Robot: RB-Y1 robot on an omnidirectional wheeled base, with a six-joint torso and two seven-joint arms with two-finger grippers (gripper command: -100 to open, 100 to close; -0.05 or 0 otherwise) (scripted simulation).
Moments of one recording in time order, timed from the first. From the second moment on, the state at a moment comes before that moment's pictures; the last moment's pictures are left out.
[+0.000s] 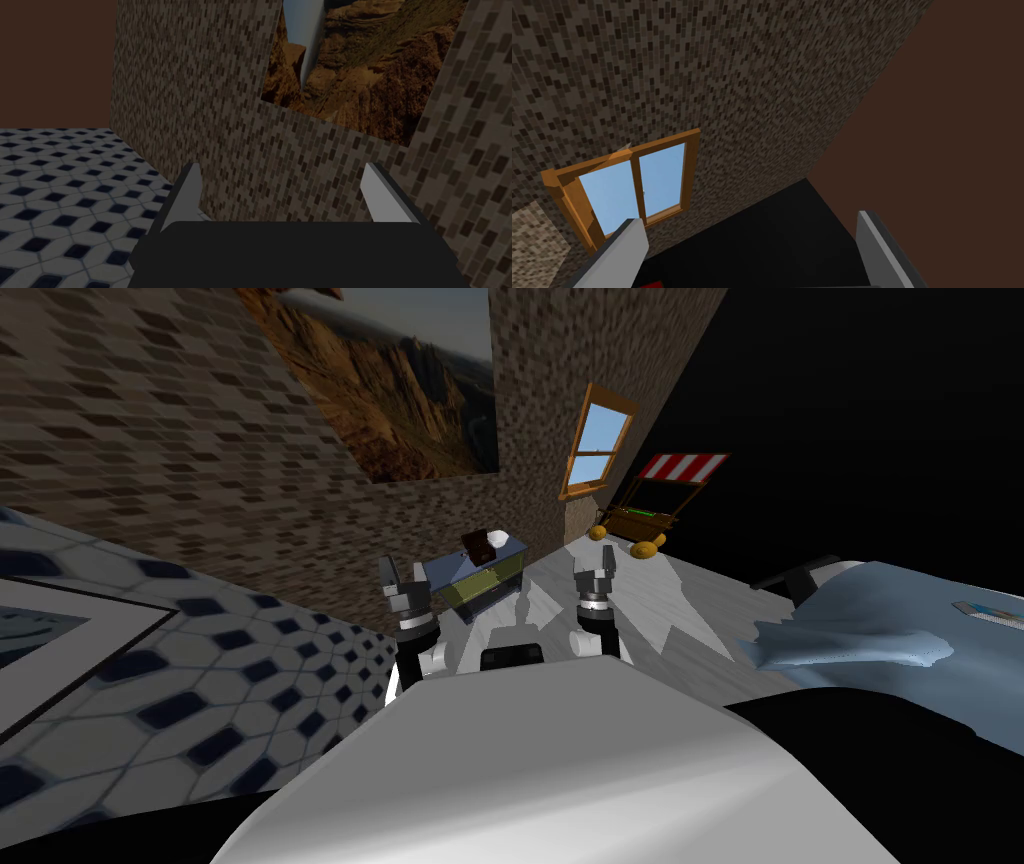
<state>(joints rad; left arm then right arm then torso) 0.49 -0.04 -0.05 -2.20 -0.03 -0.59 -0.03 0.53 0.00 0.06 -2.22 0.04 -0.51 -0.12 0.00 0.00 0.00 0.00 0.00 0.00</state>
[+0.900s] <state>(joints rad) 0.49 -0.04 -0.05 -2.20 -0.03 -0.59 -0.03 0.53 0.00 0.06 -2.22 0.04 -0.51 -0.12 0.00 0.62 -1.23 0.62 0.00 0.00</state>
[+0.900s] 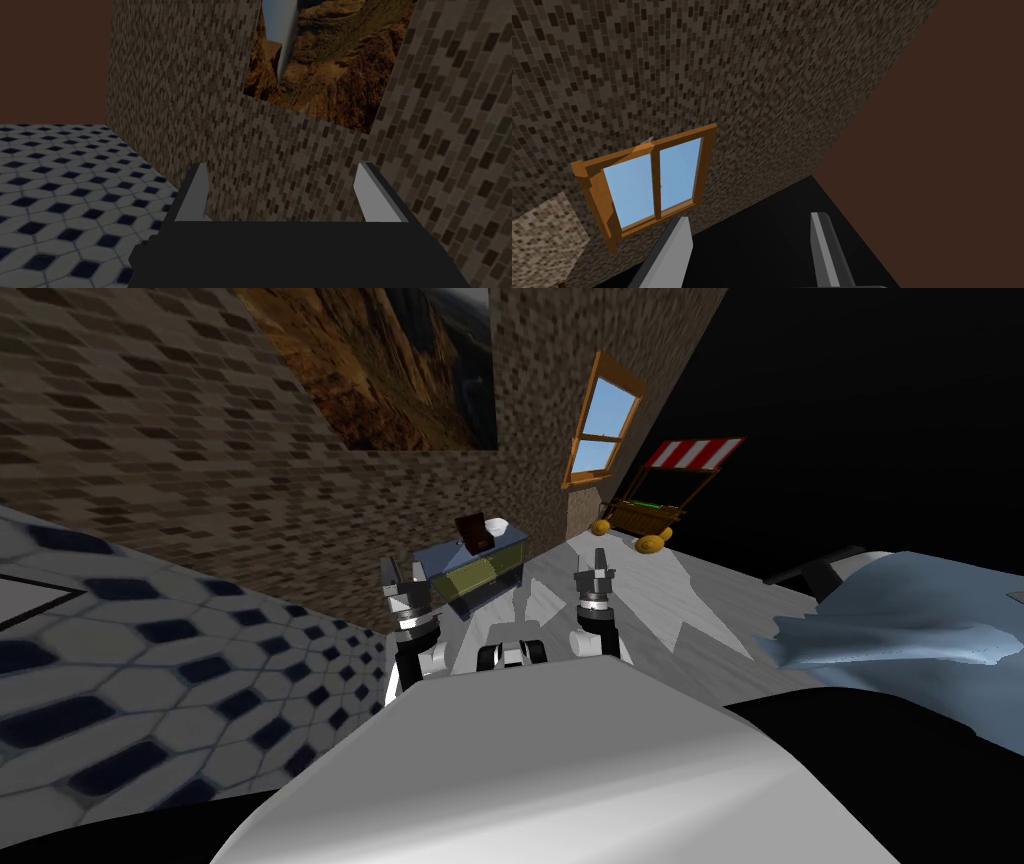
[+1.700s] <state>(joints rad) 0.45 0.10 -0.03 -2.07 0.00 -0.65 -0.02 0.53 0.00 0.06 -2.22 0.04 -0.51 -0.12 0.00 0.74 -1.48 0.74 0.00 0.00</state>
